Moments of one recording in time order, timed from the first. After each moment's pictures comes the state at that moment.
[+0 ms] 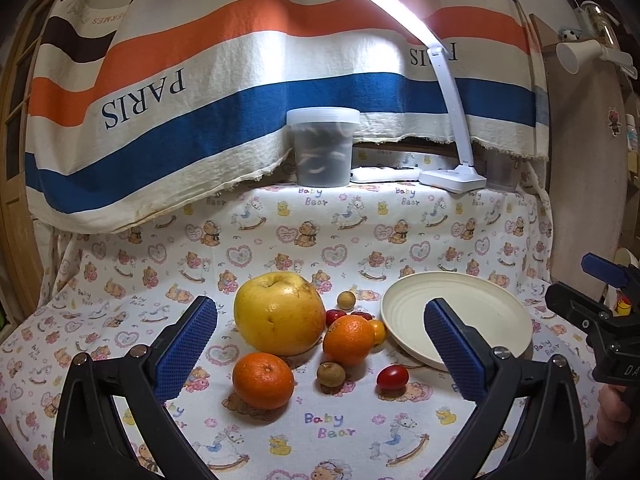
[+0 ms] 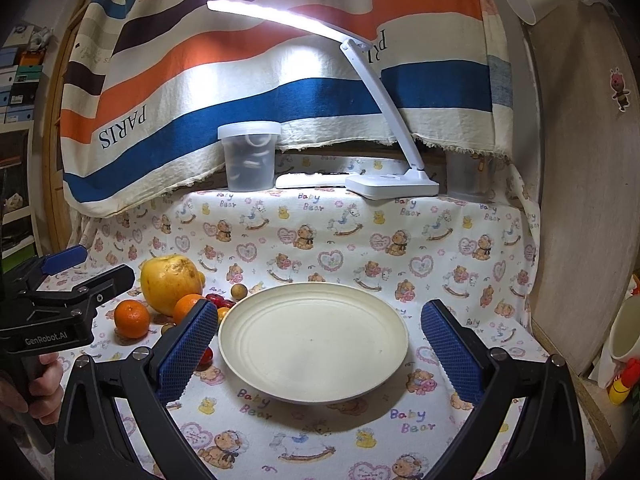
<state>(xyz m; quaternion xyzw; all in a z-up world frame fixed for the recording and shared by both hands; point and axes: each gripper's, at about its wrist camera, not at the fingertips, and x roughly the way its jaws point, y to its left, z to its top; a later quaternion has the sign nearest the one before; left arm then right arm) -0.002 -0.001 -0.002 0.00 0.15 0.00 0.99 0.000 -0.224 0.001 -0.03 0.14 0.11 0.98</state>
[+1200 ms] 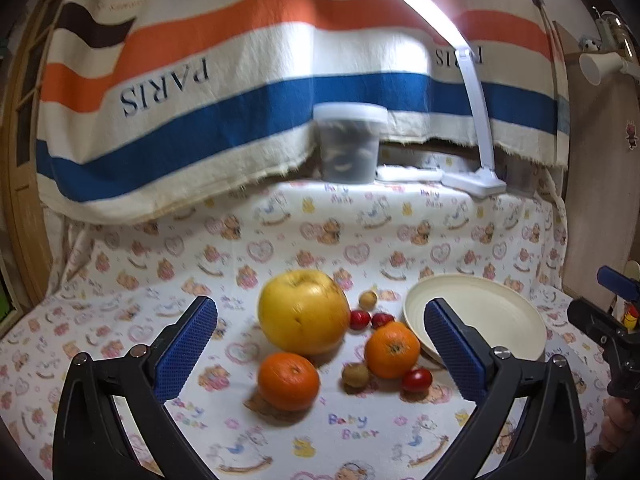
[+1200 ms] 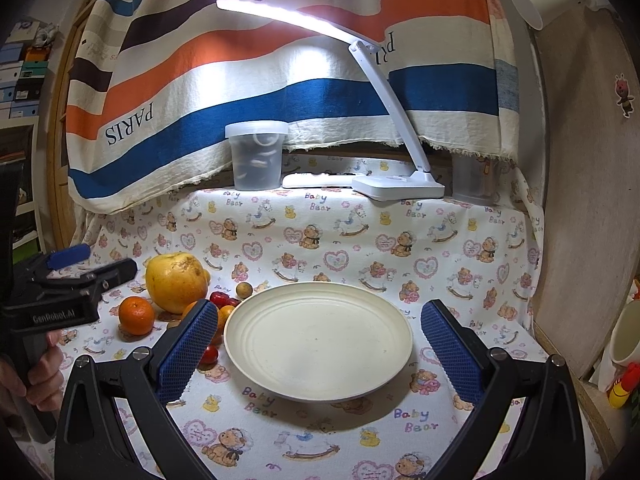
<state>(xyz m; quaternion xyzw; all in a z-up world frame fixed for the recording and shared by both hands) 0.000 0.019 0.004 -0.02 0.15 0.02 0.99 -0.003 -0.222 0.000 -0.03 0.14 0.12 0.98</state>
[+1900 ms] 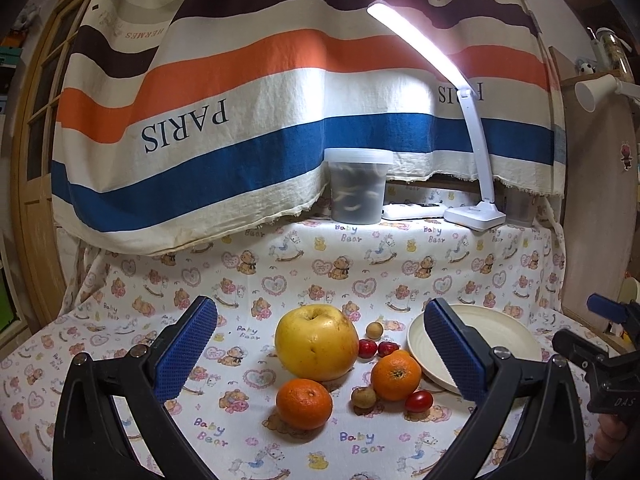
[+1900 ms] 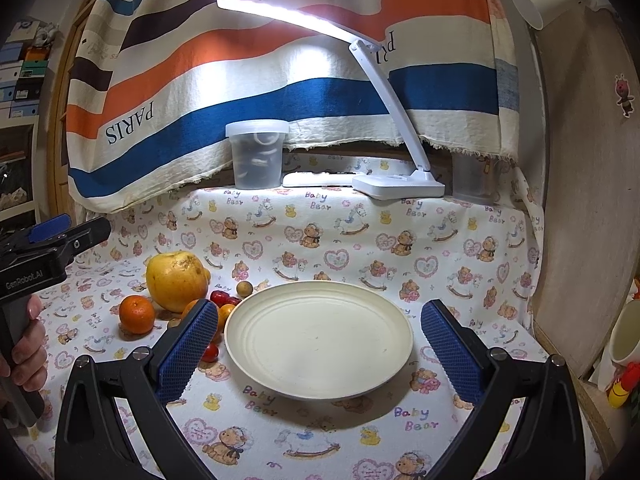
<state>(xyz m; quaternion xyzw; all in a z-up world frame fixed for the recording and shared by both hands) -0.016 0.027 0.023 -0.02 0.11 0.03 0.99 -0.001 -0.222 0.000 -0.03 0.15 0.13 0.98</state>
